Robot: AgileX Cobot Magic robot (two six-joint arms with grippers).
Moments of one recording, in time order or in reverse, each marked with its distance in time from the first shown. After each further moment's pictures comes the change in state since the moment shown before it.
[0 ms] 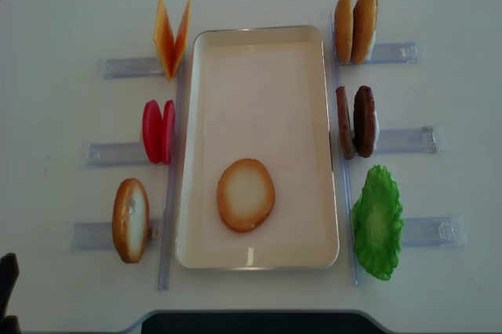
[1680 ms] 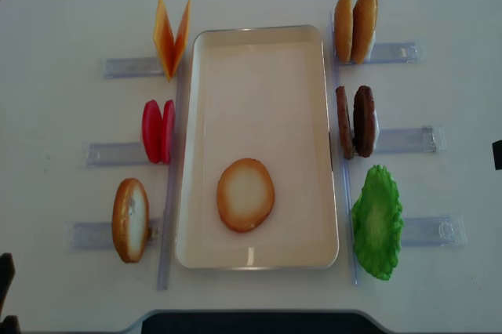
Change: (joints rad) left arm 0.000 0.000 0.000 0.000 0.000 0.000; right arm 0.000 0.963 -0.359 0.067 0.086 0.022
